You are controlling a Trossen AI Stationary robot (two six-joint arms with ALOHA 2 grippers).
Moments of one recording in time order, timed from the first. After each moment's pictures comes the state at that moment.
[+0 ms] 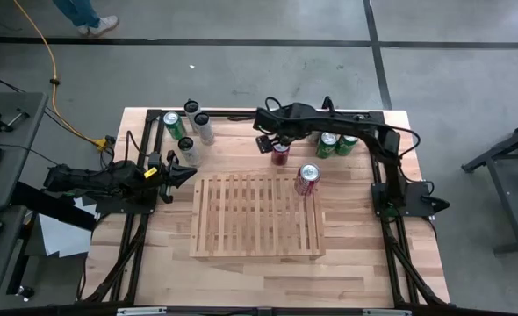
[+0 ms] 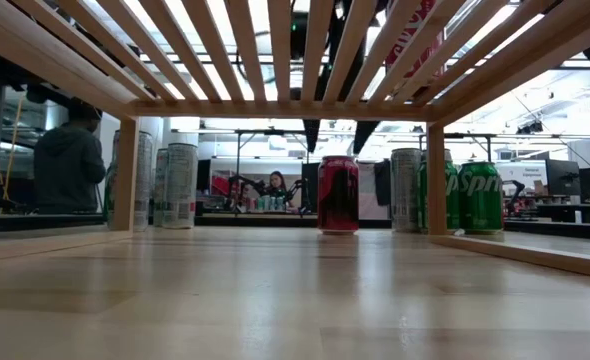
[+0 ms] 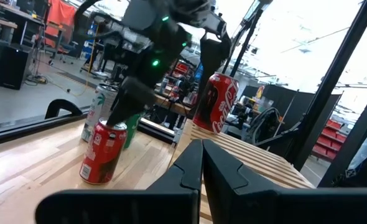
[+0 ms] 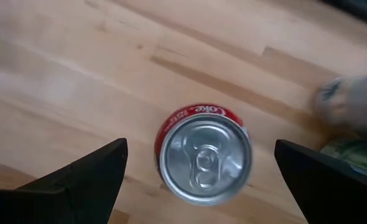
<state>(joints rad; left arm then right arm) -0.10 0.02 0.01 0.20 -0.27 -0.34 -0.31 2.04 1.88 -1.19 0.21 0.83</state>
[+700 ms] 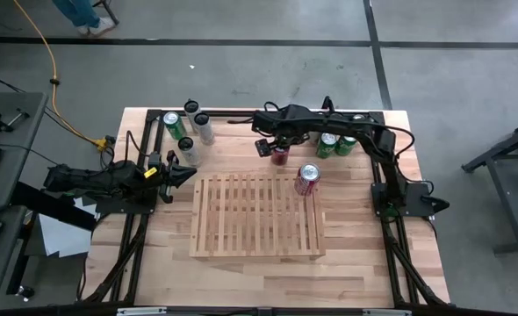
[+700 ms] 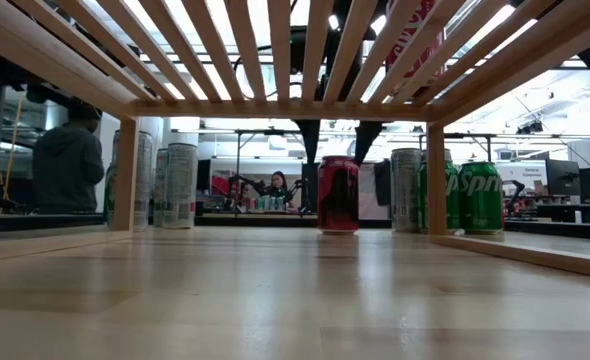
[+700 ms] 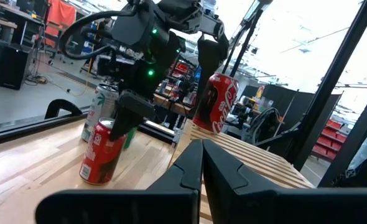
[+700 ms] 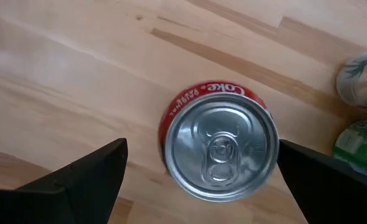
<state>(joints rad) -0.10 0.02 0.01 0.20 -0.27 -0.34 -0.31 2.08 1.88 -1.21 0.14 0.85</state>
